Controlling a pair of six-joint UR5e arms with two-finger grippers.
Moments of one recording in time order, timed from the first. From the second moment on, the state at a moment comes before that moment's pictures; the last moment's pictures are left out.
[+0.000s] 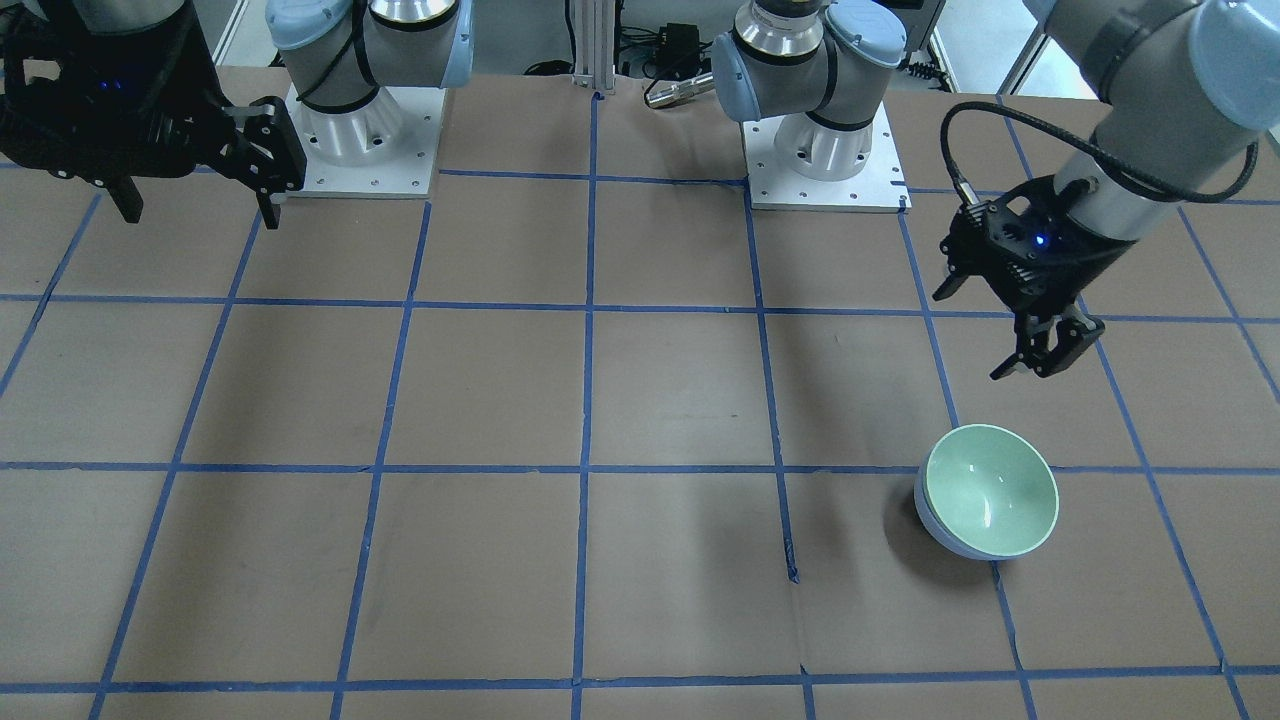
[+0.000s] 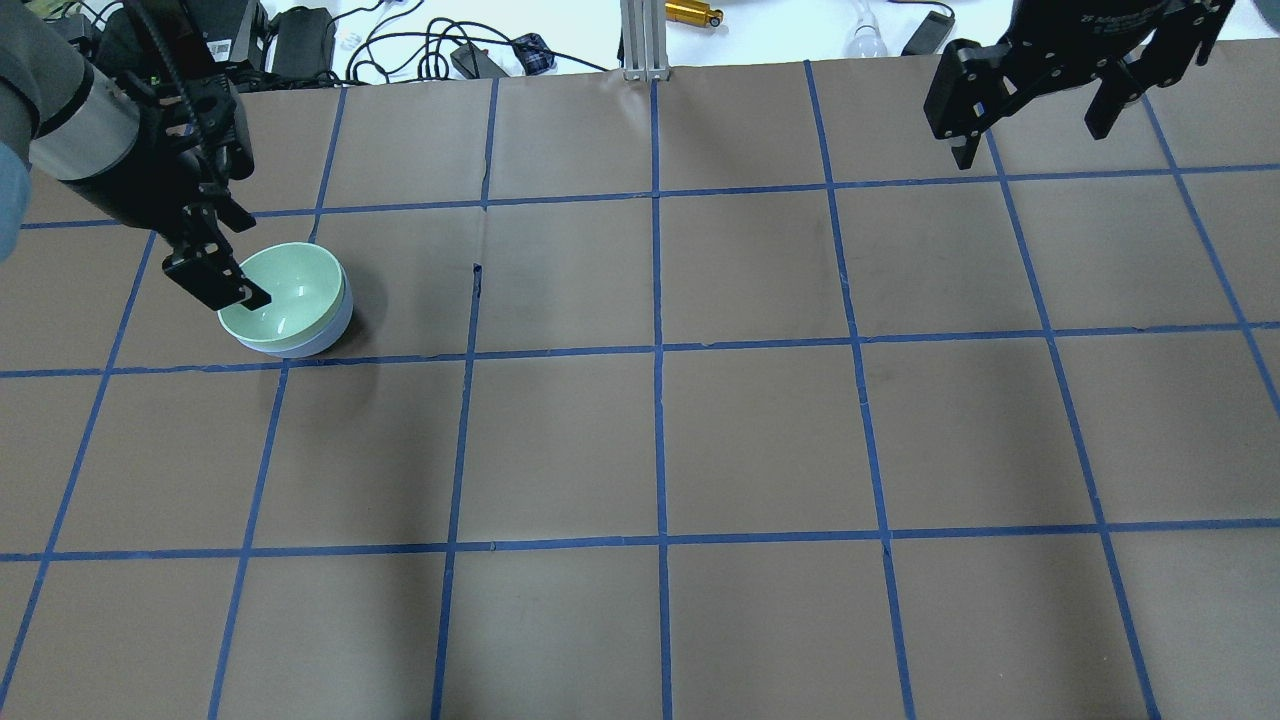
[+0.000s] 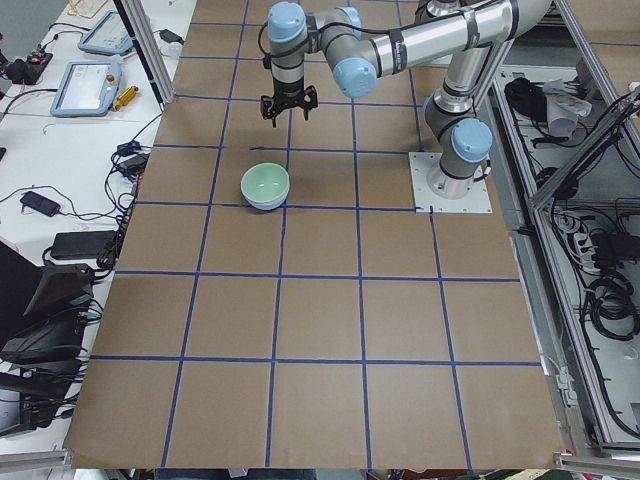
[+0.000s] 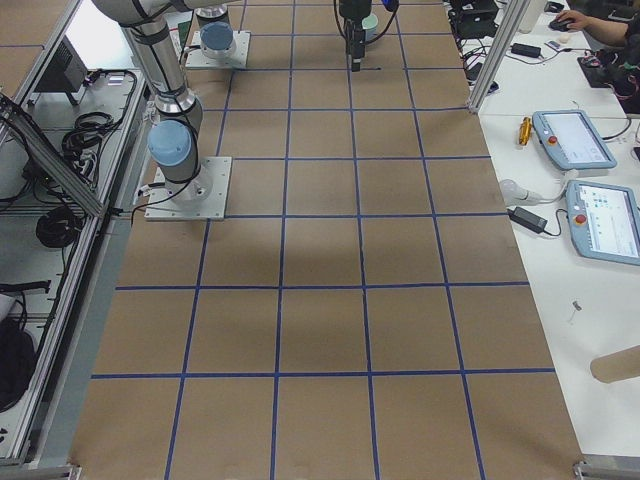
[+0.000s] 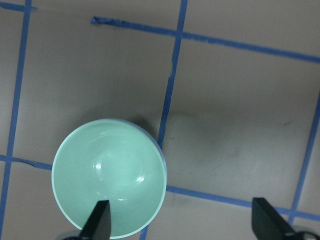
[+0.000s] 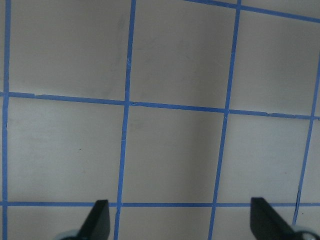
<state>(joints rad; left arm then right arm) -1.33 -1.59 -1.68 -1.44 1.47 1.37 1.59 -1.53 1.37 -1.45 -1.73 -0.09</state>
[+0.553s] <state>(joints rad) -1.50 -1.55 -1.64 -1.51 1.50 0.79 1.59 -1.53 1.37 -1.45 -1.73 -0.09</state>
